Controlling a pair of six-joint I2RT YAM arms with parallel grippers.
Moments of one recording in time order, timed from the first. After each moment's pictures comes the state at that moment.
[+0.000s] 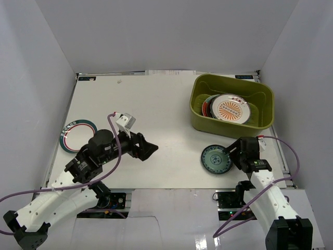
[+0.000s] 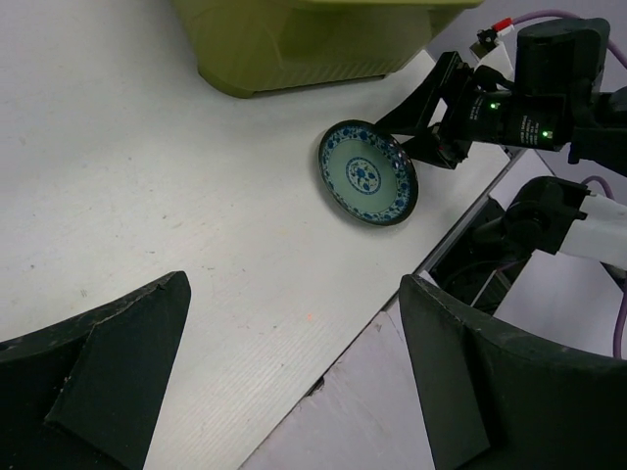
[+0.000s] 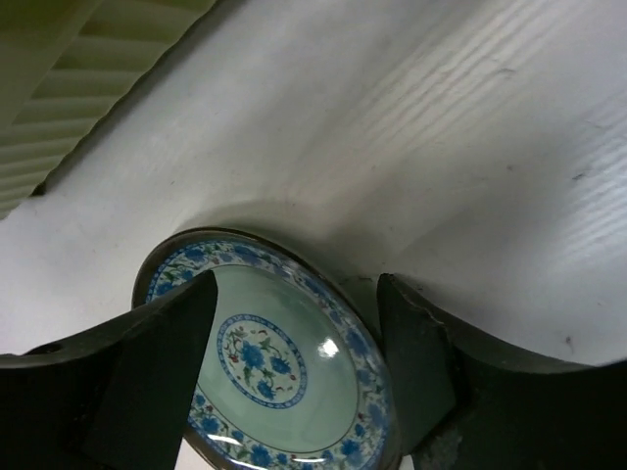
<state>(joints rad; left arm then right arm) -0.78 0.63 0.74 -0.36 0.13 -0.41 0.09 0.70 0.28 -0.46 0.12 0.90</state>
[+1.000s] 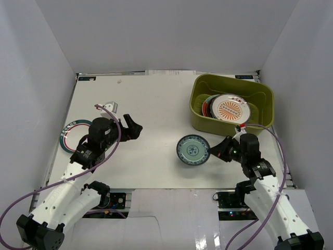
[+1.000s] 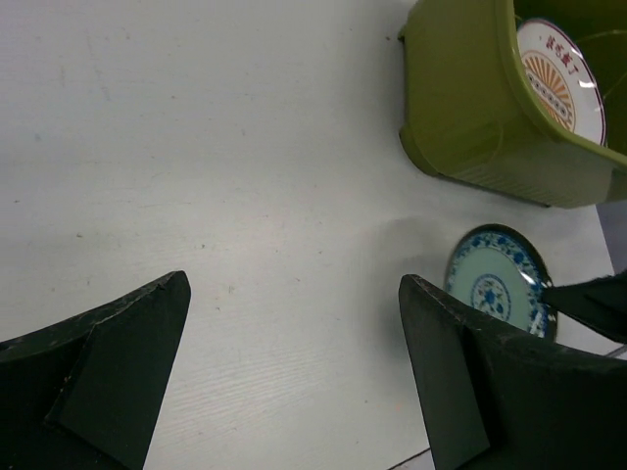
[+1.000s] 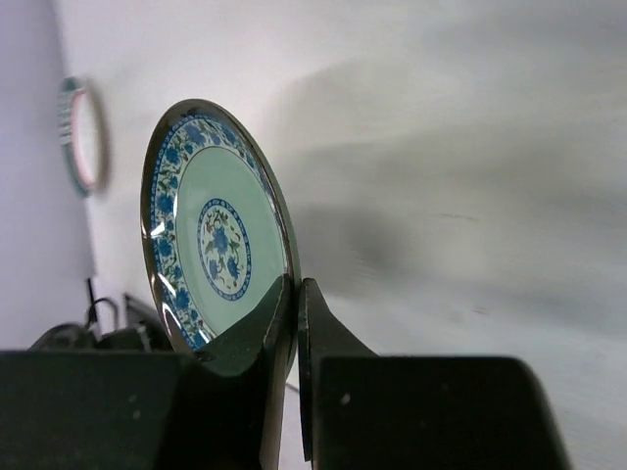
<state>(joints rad) -0.45 0.76 0.73 -0.36 0.03 -0.49 0.23 0.54 0.32 -0.43 -0.37 0.78</state>
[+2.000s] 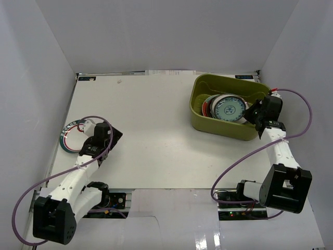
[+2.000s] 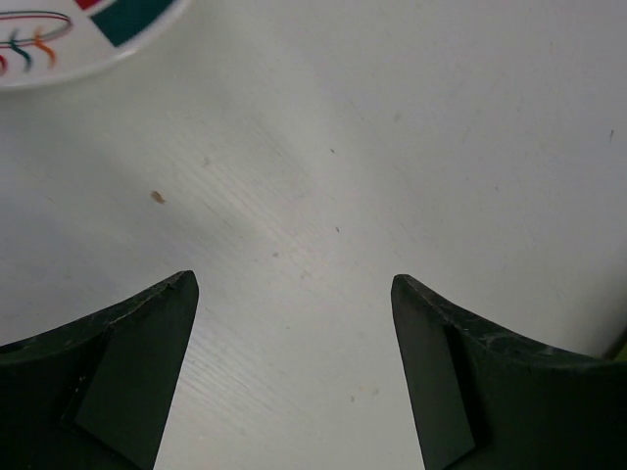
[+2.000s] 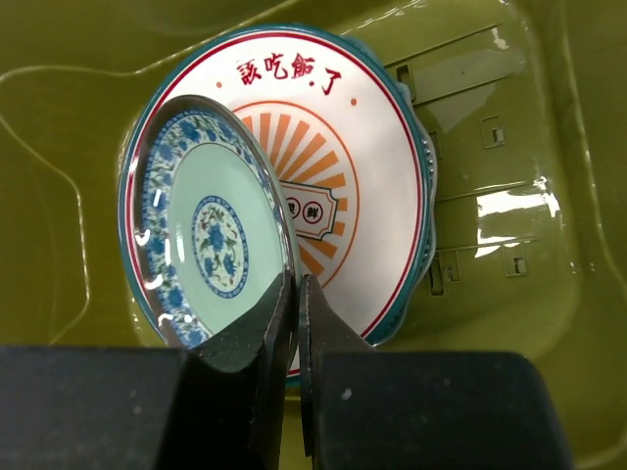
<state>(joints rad) -0.24 0.92 0.52 -0.35 -0.36 -0.99 -0.17 1.22 0.84 -0.20 -0.12 0.46</state>
